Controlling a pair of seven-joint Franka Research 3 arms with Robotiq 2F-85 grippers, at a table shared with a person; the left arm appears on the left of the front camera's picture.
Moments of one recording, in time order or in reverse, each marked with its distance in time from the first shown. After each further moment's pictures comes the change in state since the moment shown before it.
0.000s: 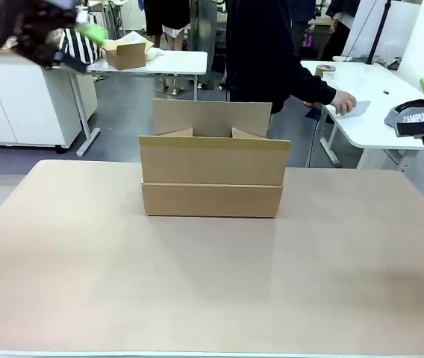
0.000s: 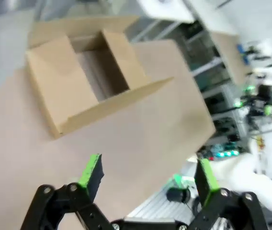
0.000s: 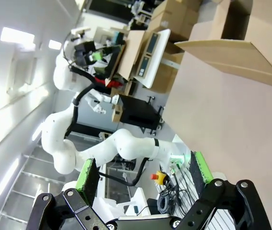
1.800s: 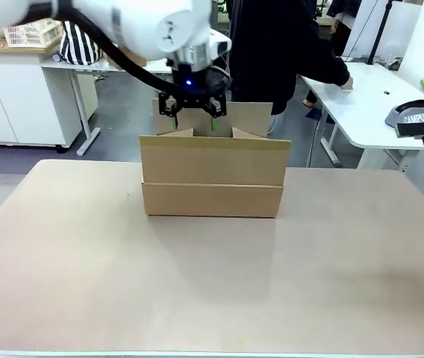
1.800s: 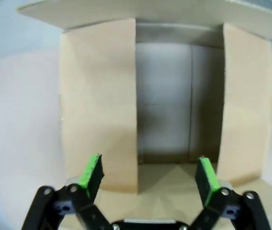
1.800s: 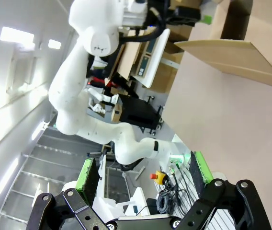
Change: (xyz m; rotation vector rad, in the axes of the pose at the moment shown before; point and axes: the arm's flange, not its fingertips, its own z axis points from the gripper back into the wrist) left arm 0.085 -0.012 -0.330 0.782 0.278 0.210; right arm 0.000 0.000 0.000 -0.001 0.002 0.003
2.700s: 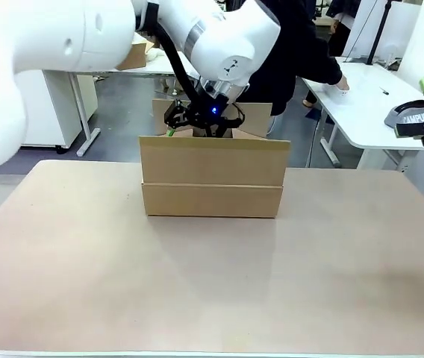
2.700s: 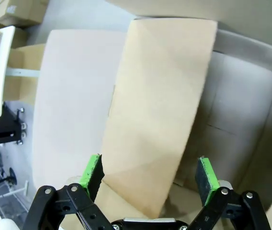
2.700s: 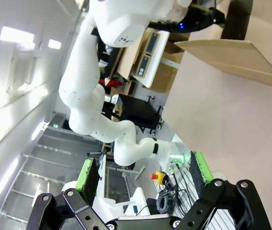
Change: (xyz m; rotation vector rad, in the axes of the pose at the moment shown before) left arm 0.006 -0.038 -0.059 0.491 0.040 0.149; right arm 0.000 0.000 0.000 0.000 0.000 0.001
